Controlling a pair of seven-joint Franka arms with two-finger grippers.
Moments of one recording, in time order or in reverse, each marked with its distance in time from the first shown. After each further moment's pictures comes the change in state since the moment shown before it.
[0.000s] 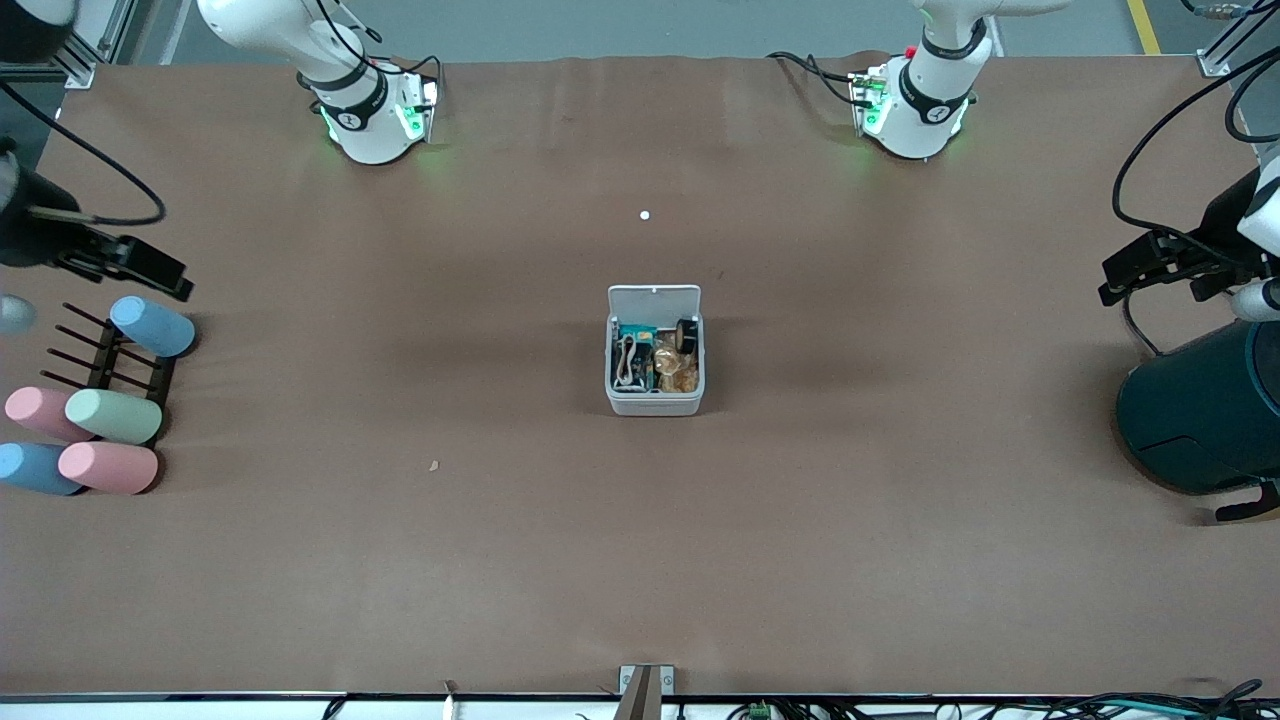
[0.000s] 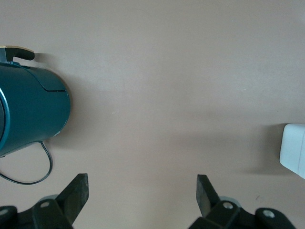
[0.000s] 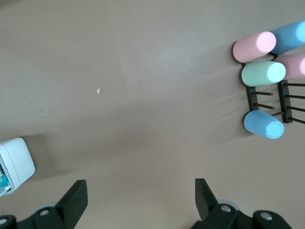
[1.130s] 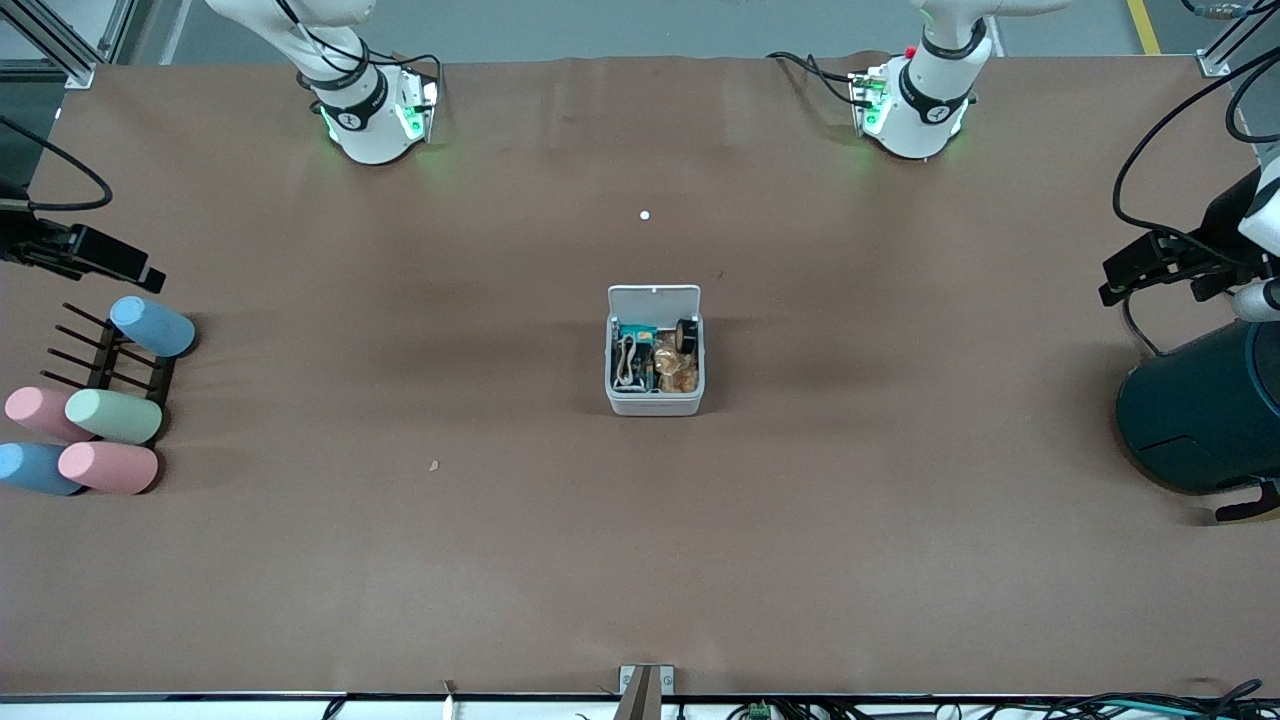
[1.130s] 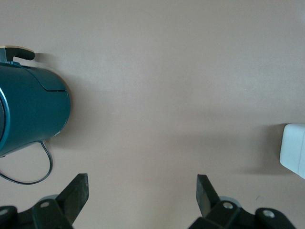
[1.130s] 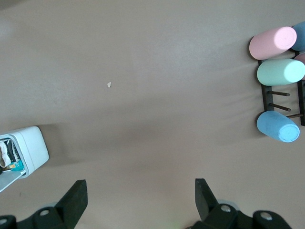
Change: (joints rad) left arm 0.001 0.000 0.000 0.000 0.000 0.000 0.000; right arm -0.699 -0.022 0.742 0.000 -0.031 -0.001 -0.013
